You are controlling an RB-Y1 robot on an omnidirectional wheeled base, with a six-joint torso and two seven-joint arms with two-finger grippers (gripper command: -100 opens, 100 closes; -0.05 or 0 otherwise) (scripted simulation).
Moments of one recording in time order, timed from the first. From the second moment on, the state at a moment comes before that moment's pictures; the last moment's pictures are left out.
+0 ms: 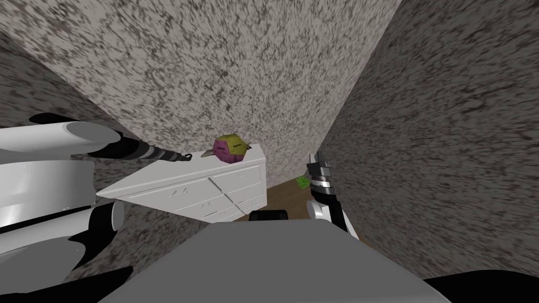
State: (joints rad) left arm -0.39 1.10 0.64 -1.35 0.87 1.65 0.92; right arm 0.52 0.00 0.04 -2.31 0.00 -0.41 -0.15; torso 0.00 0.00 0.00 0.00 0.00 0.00
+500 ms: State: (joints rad) left arm -0.39 1.10 0.64 -1.35 0.87 1.64 0.91; right arm 0.52 0.00 0.04 -2.31 0.00 -0.41 -0.15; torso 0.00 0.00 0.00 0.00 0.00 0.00
